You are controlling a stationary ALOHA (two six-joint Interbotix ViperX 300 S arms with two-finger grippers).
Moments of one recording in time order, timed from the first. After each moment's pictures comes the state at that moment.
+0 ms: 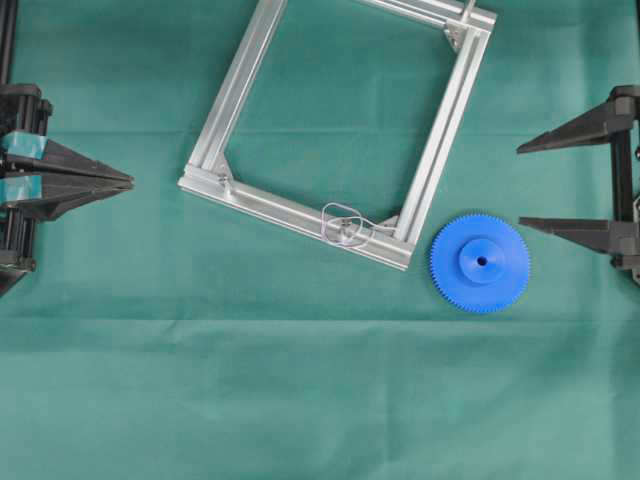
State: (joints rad) left arm 0.00 -0.97 1.18 -0.02 -0.22 0.02; right arm -0.03 -0.93 1.12 0.00 0.06 0.05
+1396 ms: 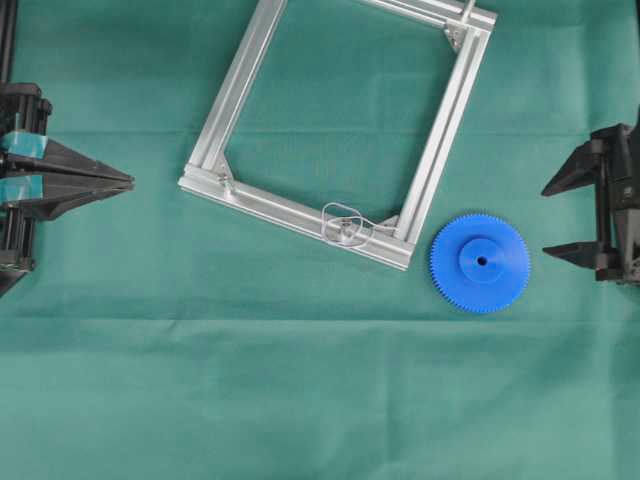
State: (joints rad) left arm 0.00 -0.97 1.16 -0.02 -0.17 0.02; right arm -0.02 -0.75 1.08 0.00 0.65 0.19
